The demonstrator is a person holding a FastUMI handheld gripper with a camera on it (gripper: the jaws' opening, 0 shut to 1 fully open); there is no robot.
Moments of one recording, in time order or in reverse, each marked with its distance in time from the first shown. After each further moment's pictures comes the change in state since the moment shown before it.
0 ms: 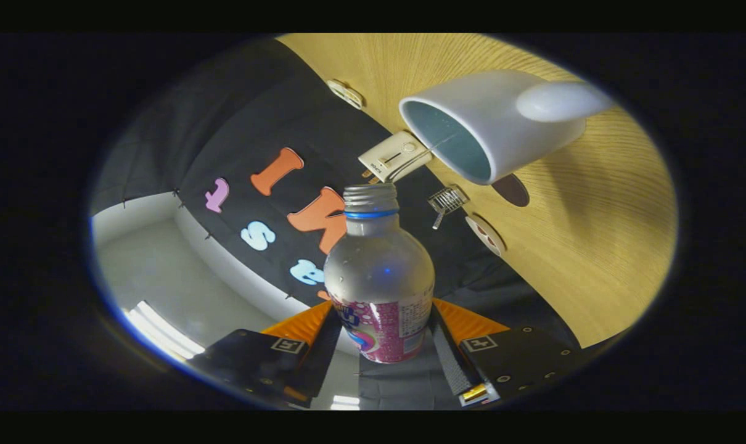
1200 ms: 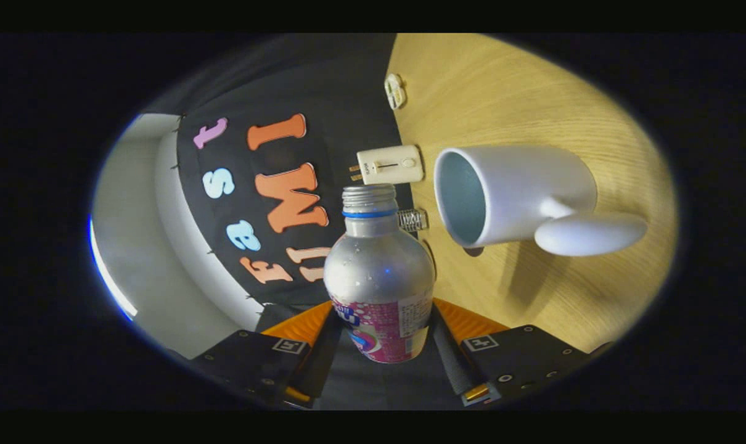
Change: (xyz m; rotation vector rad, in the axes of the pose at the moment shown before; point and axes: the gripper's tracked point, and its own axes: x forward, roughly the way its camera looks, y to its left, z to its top) arm -0.015 -0.046 0.040 -0.556 -0.014 -0.289
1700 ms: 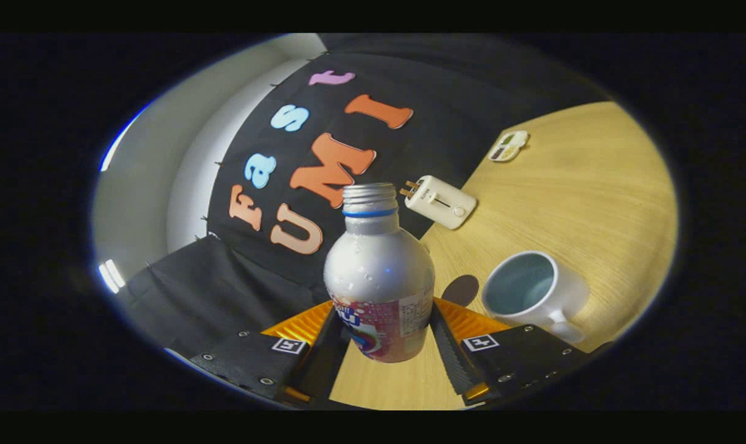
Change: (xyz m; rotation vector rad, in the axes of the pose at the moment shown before) arm 0.005 0.034 0.025 -0.710 -0.099 -0.056
